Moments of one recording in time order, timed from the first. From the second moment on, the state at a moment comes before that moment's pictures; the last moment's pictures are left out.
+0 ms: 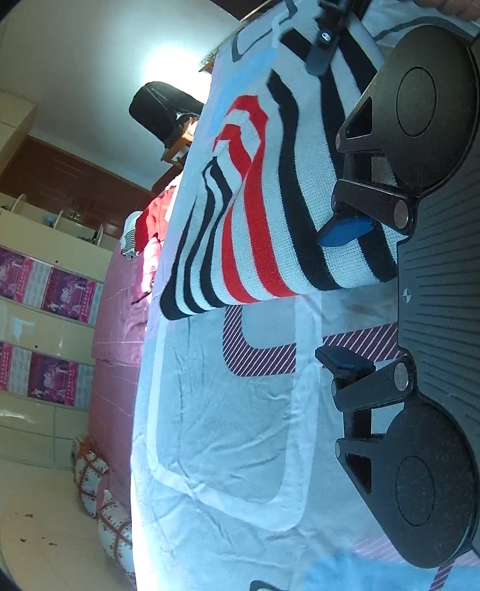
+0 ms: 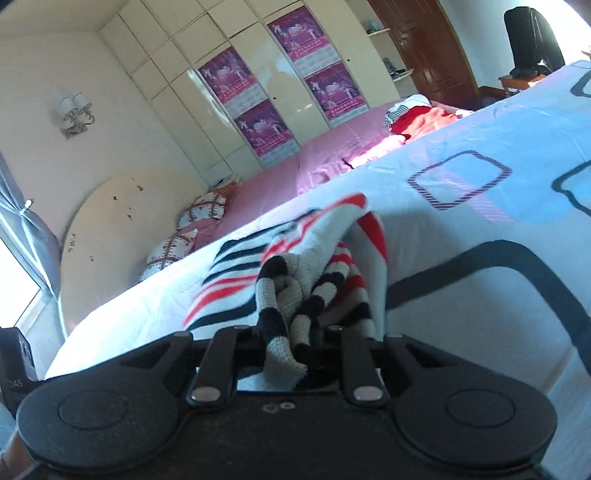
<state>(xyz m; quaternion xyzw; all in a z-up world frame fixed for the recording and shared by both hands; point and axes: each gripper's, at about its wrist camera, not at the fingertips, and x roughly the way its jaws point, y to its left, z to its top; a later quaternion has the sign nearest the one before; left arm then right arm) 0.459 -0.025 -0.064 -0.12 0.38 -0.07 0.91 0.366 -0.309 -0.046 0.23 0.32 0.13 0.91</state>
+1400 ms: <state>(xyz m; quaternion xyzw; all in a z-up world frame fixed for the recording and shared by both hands) 0.452 -0.049 -0.059 -0.11 0.37 -0.13 0.92 0.387 -0.306 -0.063 0.09 0.32 0.12 0.93</state>
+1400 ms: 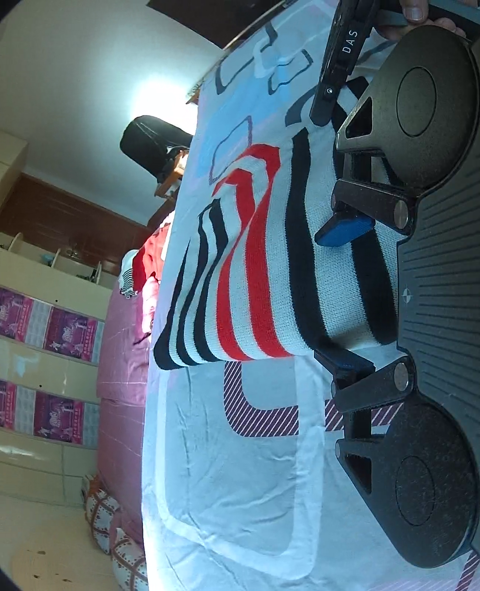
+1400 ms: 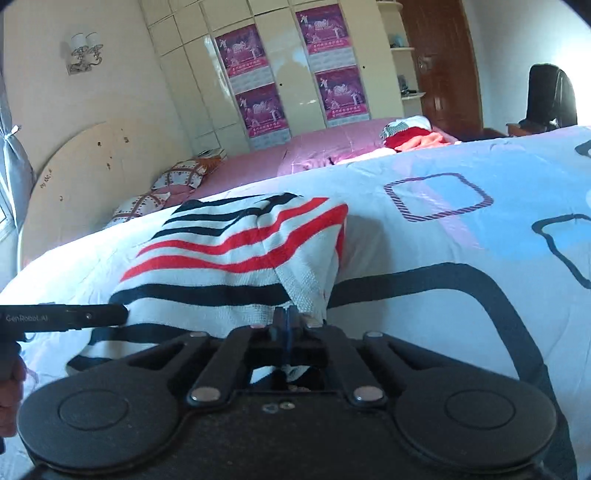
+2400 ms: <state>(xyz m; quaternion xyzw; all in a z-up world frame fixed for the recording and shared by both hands) 0.554 -0.030 -0.055 -0.14 0.36 -0.10 0.92 0.496 -0.308 -0.049 0.08 0.31 0.13 0.94</state>
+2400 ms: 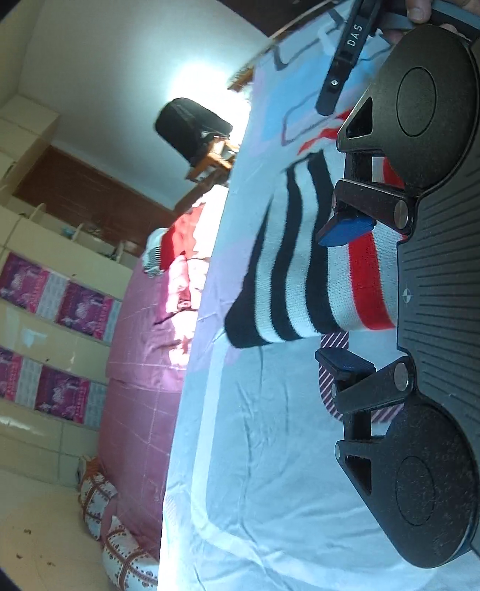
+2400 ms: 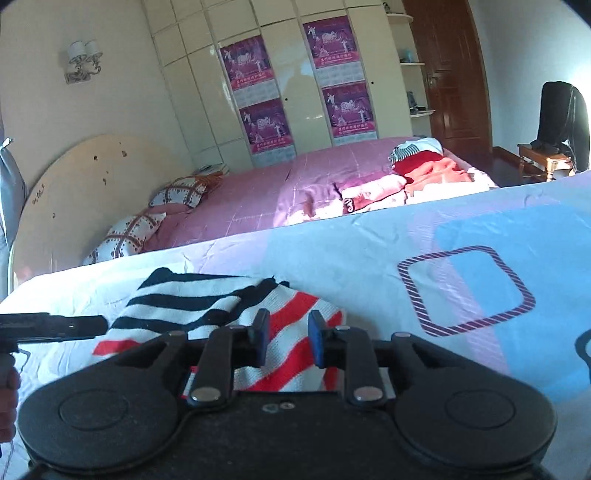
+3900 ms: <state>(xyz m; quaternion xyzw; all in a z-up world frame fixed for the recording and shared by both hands) 0.481 -0.002 -0.099 -0.30 0.43 -0.23 0.82 0.426 -0.388 -0.103 0.38 0.39 0.21 0.81</state>
